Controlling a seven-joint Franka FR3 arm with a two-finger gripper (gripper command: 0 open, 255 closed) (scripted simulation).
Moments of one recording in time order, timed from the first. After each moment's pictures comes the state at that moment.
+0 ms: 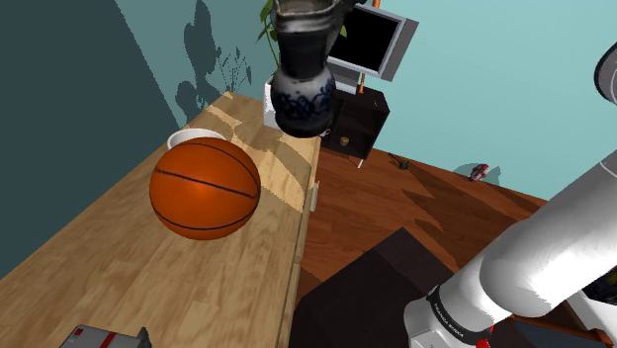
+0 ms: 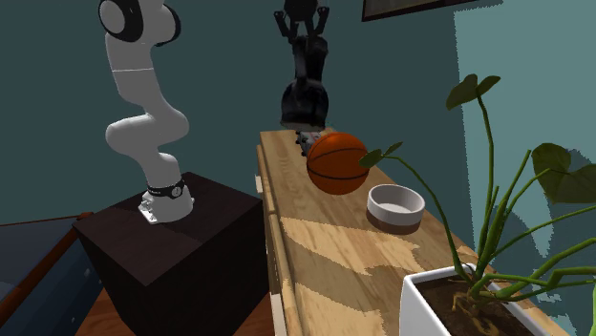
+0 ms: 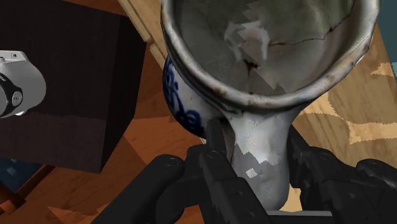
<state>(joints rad) -0.04 -0.03 0.38 -1.30 0.09 1.32 1.73</state>
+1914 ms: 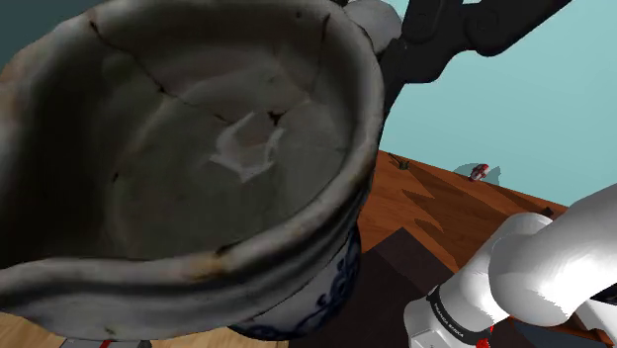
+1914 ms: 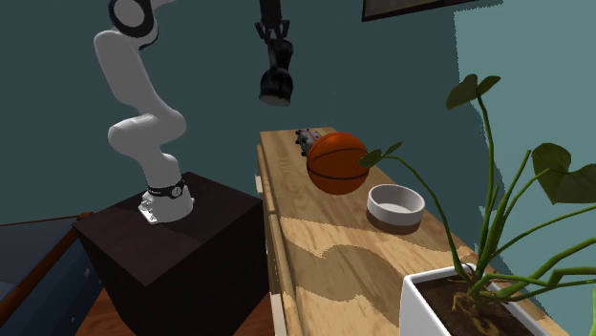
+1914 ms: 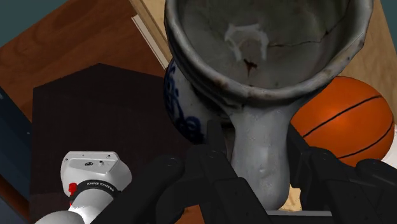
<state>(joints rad) 0.16 -0.23 0.82 -1.43 0.20 1.36 2.39</state>
